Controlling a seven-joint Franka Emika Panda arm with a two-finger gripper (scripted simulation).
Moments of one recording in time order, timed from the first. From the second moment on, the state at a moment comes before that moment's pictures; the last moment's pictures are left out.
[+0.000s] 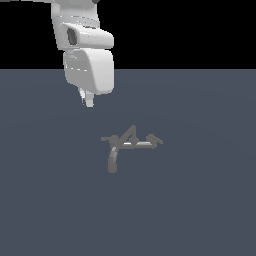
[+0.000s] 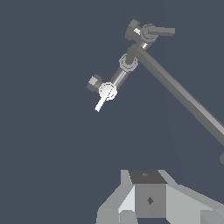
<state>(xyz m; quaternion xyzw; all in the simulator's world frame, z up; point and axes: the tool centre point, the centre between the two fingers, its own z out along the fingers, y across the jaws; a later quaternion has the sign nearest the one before) -0.081 0.102 0.213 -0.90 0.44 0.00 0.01</state>
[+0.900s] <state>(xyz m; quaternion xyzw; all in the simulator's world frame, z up) -0.003 0.095 0.109 -0.82 0.58 0.00 0.00</state>
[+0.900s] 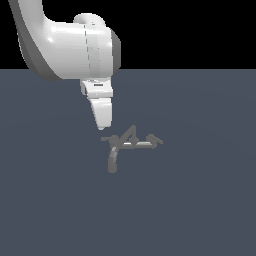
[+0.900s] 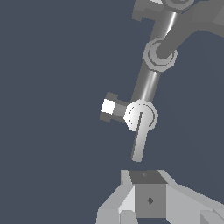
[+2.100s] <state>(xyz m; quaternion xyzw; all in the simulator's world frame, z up) 0.026 0.084 0.060 -0.77 0.64 0.00 0.00</state>
